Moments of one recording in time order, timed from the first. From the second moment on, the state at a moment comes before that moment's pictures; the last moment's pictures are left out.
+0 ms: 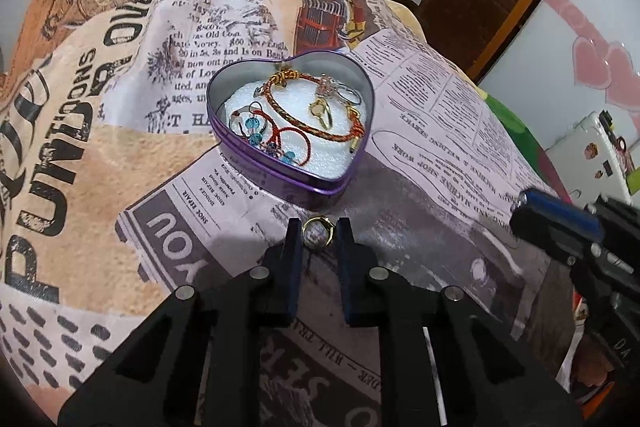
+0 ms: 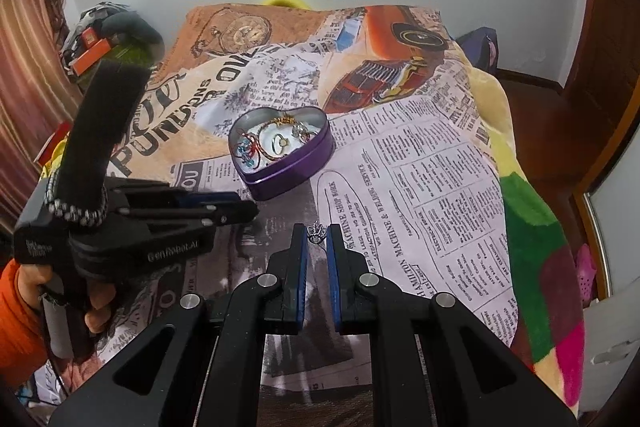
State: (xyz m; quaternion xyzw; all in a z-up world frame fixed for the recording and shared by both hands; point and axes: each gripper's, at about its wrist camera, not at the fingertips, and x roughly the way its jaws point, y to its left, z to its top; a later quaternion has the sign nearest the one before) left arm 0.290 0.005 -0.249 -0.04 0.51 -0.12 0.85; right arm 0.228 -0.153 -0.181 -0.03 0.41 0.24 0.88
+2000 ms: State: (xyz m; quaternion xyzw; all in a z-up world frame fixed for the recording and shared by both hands) left arm 0.288 0.033 -0.184 -0.01 0.43 -0.11 0.90; right arm 0.267 -0.110 -0.134 -0.05 0.36 0.25 0.90
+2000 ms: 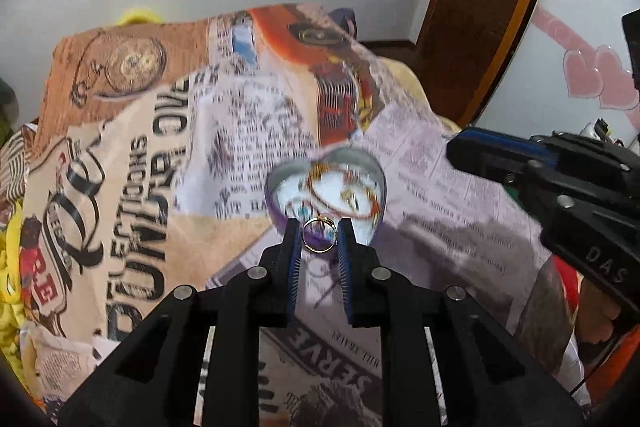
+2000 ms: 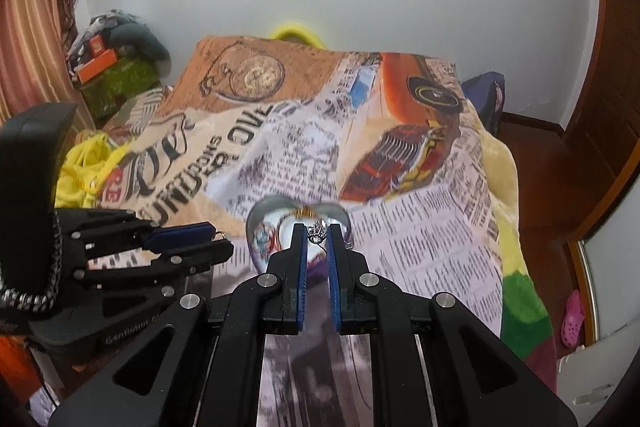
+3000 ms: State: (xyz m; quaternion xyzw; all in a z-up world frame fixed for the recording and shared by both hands) left arm 0.341 0.036 -0.211 -0.04 0.44 -0.12 0.89; right arm 0.314 -0.083 -0.188 -0.07 0.43 0.27 0.86
